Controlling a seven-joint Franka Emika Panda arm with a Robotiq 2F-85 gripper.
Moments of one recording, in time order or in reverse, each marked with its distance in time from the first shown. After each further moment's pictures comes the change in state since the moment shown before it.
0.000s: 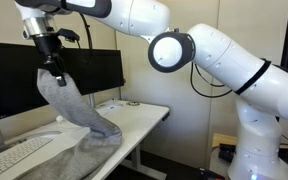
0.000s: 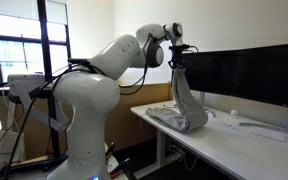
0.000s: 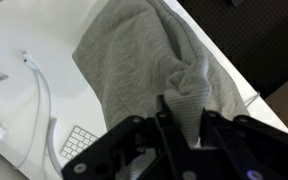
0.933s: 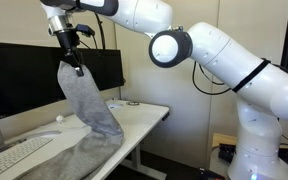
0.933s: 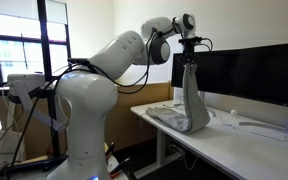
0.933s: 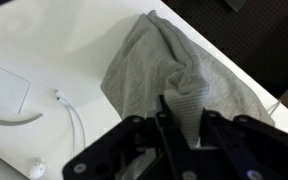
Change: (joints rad) arm -0.117 -0.039 -0.017 0.010 0.001 -0.076 -0.002
